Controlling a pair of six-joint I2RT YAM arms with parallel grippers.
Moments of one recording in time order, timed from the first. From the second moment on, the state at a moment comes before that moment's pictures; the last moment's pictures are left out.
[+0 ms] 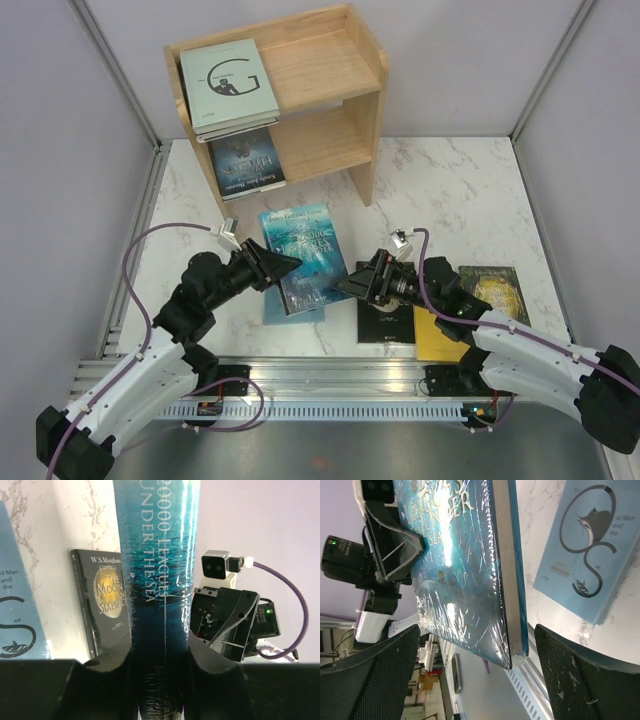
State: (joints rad) left arm -0.56 0.63 0.44 0.03 0.27 -1.13; right arm 0.79 0.90 0.37 0.36 -0.33 1.17
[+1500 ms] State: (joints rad) left arm -0.55 0.61 0.87 -0.50 0.09 -0.94; right arm 0.83 0.82 0.34 0.61 -0.29 1.50
